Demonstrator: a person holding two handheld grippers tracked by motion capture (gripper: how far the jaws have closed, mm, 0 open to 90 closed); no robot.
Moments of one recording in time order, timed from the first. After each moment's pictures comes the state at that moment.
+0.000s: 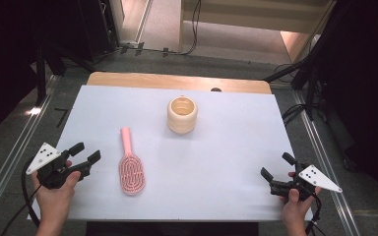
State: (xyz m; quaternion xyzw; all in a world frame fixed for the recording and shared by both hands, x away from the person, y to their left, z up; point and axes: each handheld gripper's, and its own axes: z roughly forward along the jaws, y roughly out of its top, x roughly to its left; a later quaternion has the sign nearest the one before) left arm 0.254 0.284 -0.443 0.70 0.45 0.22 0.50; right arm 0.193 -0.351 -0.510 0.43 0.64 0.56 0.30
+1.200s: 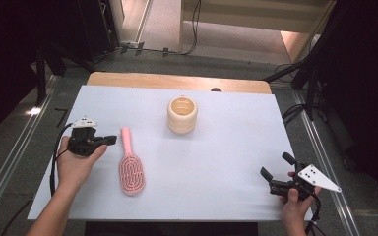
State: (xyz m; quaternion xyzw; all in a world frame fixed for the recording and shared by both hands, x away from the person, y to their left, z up) left arm 0.339 0.241 -0.443 0.81 0.44 0.10 0.38; right arm 0.194 -0.349 -0.510 0.44 0.64 0.55 0.30
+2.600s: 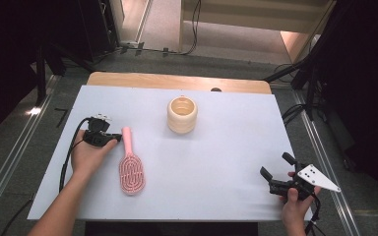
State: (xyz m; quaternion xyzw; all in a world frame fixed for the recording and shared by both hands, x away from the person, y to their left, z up) left arm 0.388 0.225 -0.485 0.82 0.48 0.10 0.29; right arm 0.194 -0.349 -0.510 0.44 0.64 0.55 0.30
